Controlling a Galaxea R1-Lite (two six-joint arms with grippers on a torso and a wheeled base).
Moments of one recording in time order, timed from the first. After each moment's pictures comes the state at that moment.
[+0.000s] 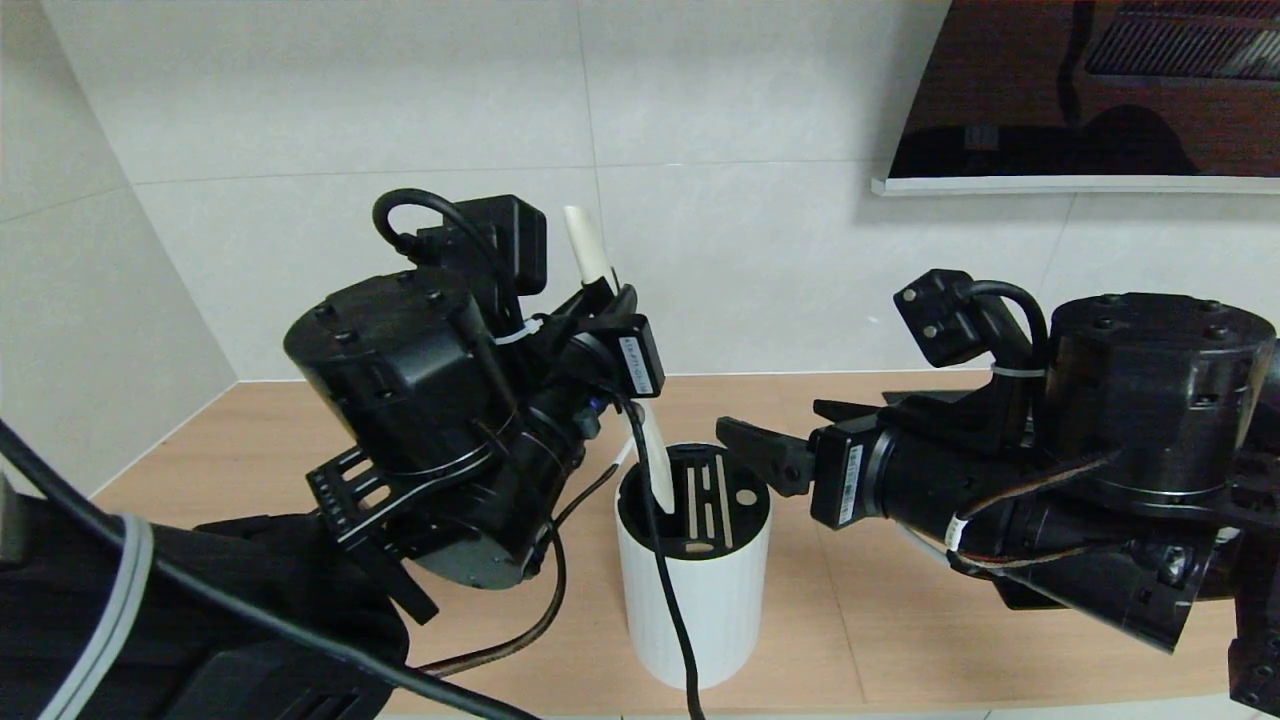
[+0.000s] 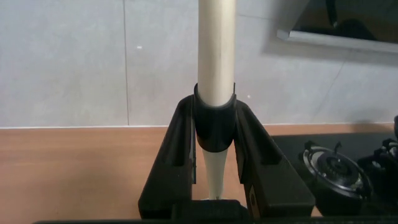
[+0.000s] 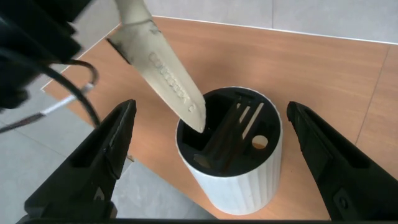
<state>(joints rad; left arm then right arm) -0.80 1.79 -0.85 -1.12 0.58 -0.10 0.85 1.61 -0.80 -0.67 -0.18 0.28</state>
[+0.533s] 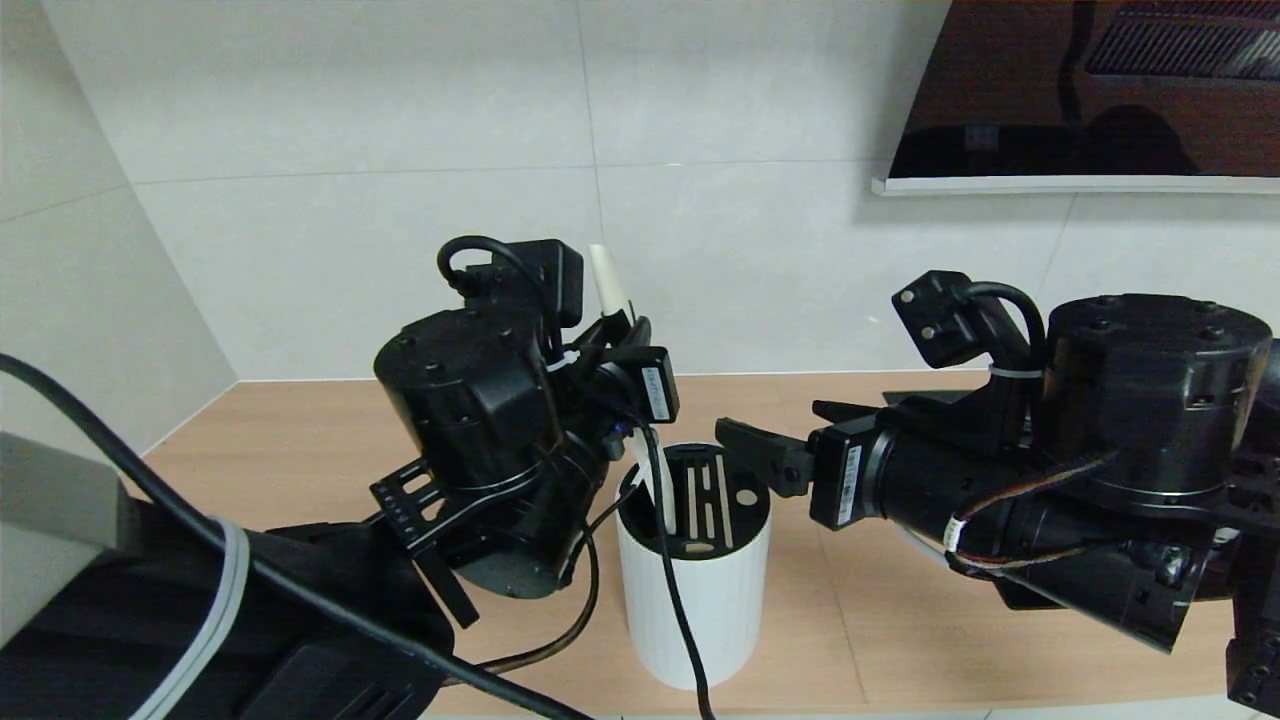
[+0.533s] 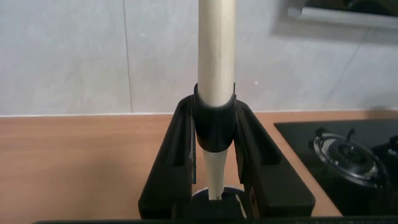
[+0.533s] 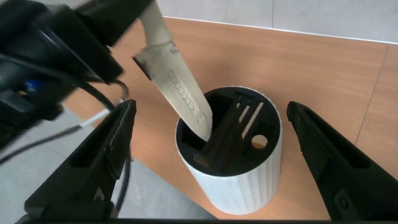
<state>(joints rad) -0.80 1.86 -0.85 -1.12 0.60 -0.11 0.85 1.61 -0.80 -0.67 -0.18 0.28</state>
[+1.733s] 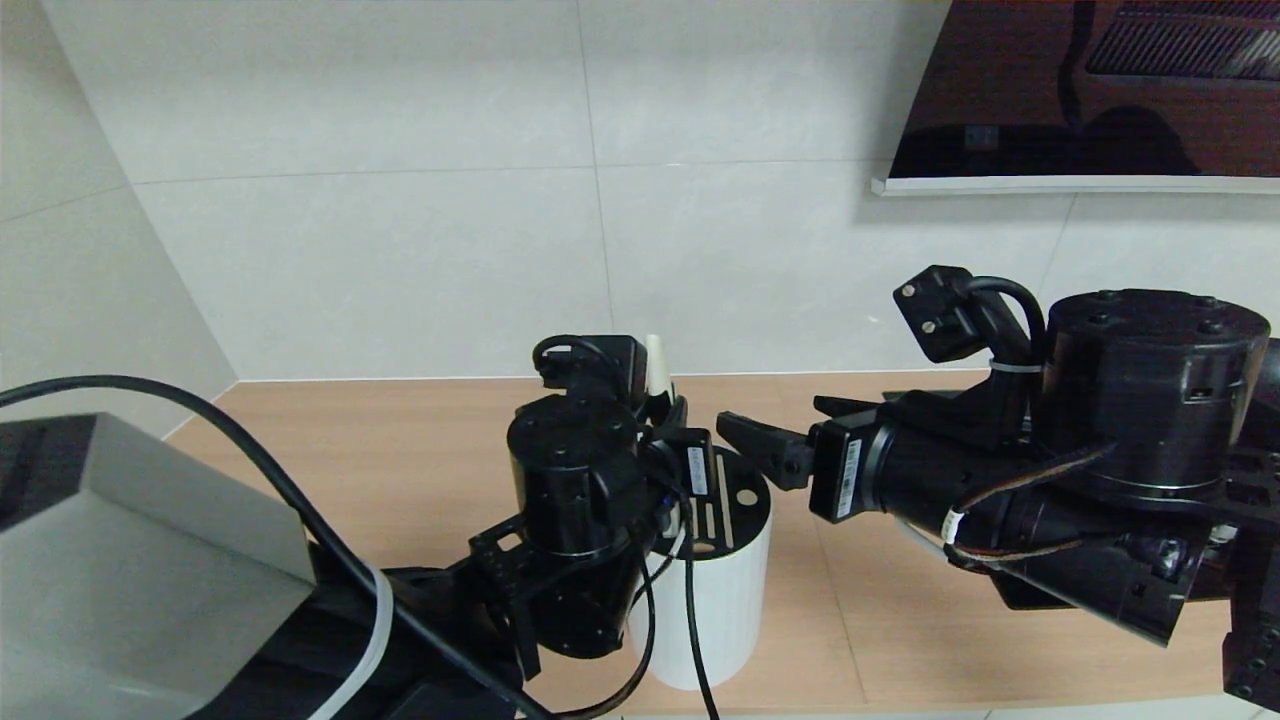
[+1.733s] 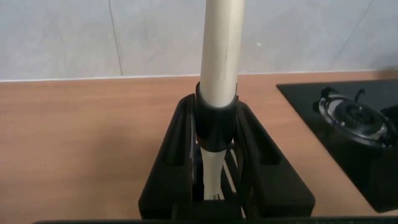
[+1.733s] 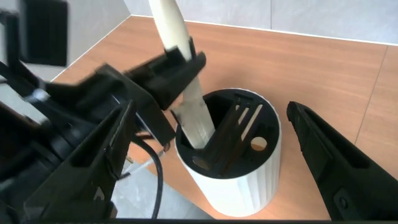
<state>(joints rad) -0.84 1.99 -0.81 -1.12 0.62 -0.17 0.84 1.61 -0.81 -0.67 -0.19 0.27</state>
